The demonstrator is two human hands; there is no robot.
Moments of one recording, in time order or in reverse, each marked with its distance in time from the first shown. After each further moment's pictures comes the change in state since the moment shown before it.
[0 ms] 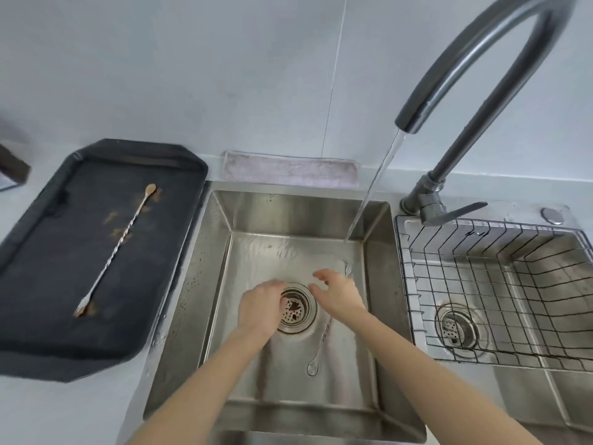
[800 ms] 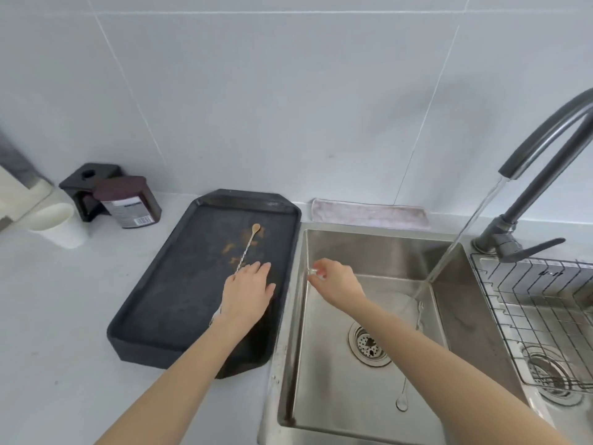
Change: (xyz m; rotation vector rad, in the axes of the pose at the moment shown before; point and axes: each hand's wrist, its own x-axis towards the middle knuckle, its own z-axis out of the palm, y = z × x) left_hand -0.056 -0.160 -0.134 0.184 0.277 -0.044; right_hand -0.030 -0.179 0.069 -0.049 0.094 -0.241
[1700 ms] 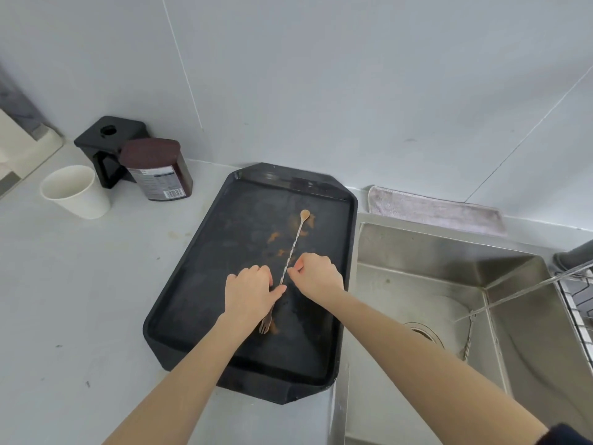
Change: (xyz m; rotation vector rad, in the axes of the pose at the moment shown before) left_hand 0.034 -0.104 0.027 -0.070 -0.161 -0.199; right_hand 0.073 -0.088 0.113 -0.212 -0.103 0.054
